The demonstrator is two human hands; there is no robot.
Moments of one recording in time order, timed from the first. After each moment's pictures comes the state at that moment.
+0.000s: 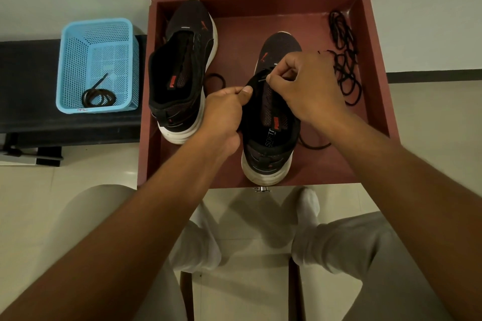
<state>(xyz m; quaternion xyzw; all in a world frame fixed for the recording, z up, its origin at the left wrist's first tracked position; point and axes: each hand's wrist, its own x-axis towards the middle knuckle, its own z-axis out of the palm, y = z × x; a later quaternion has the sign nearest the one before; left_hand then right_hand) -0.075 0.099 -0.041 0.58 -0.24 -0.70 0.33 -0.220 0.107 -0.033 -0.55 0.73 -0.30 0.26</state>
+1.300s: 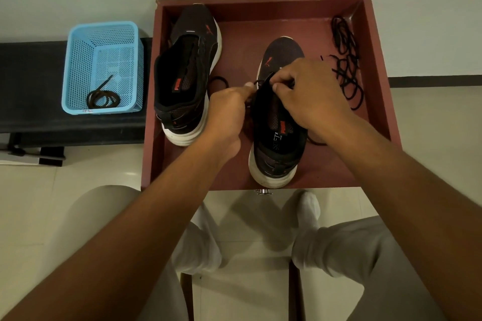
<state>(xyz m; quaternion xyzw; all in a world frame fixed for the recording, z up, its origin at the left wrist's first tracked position) -0.074 0.097 -0.043 0.59 -0.29 -0.68 0.32 -0.220 0.107 -0.024 -0.61 0.73 -0.19 0.23</state>
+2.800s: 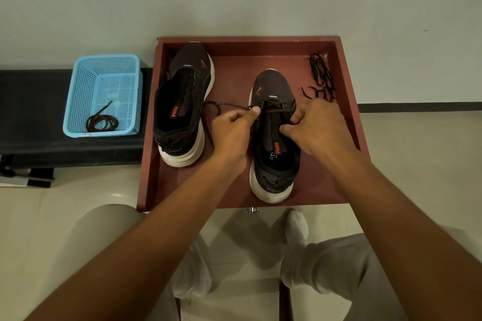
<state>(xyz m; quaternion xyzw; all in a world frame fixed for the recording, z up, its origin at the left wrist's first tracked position) -0.100 0.095 -0.053 0.59 -0.31 -0.64 0.38 -0.245 0.131 -0.003 -0.49 0.83 -0.13 0.24</state>
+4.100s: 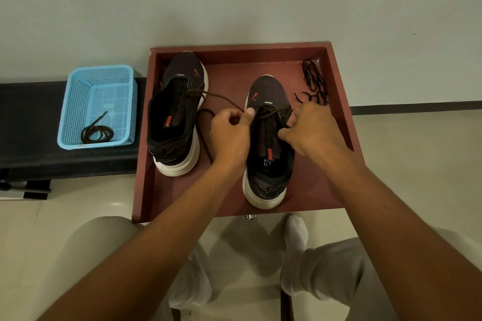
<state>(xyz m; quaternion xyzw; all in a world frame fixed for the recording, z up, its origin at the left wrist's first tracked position) -0.108 0.084 -0.070 0.63 -0.44 -0.51 0.39 -0.252 0.123 -0.004 -0.49 0.83 -0.12 0.25</state>
